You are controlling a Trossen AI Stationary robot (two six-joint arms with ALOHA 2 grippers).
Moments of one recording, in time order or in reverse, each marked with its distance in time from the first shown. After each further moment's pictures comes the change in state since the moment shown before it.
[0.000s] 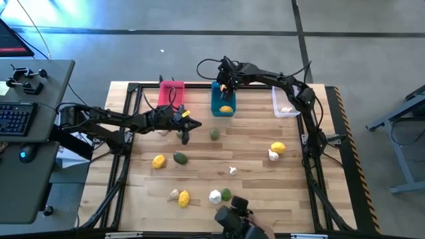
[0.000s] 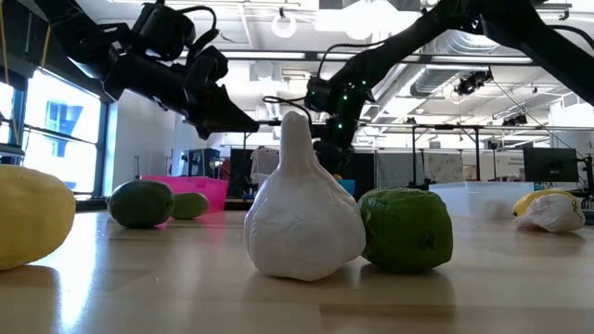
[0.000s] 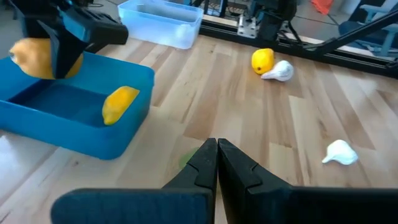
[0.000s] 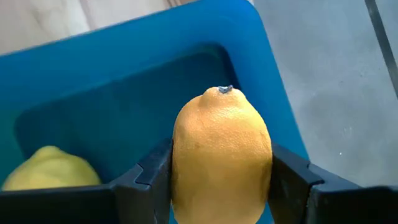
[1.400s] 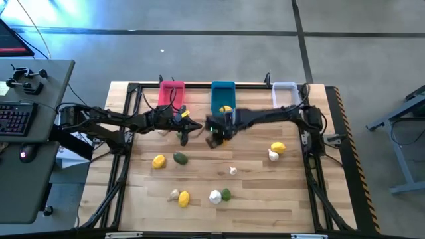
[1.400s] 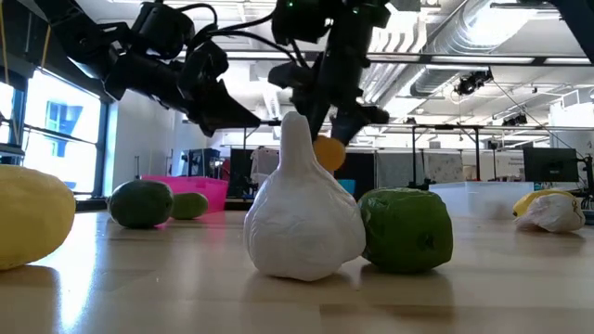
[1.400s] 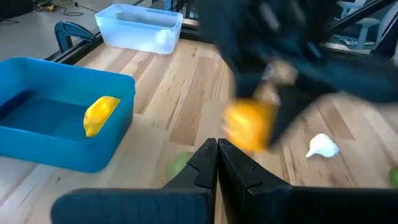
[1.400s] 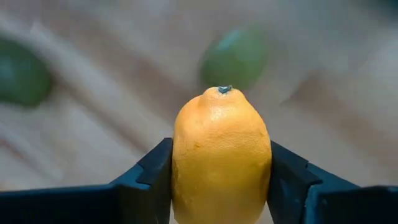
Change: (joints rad) left arm -0.001 0.000 0.000 0.016 0.076 0.043; right arm 0.561 -0.181 -0.147 -0.191 0.011 1.186
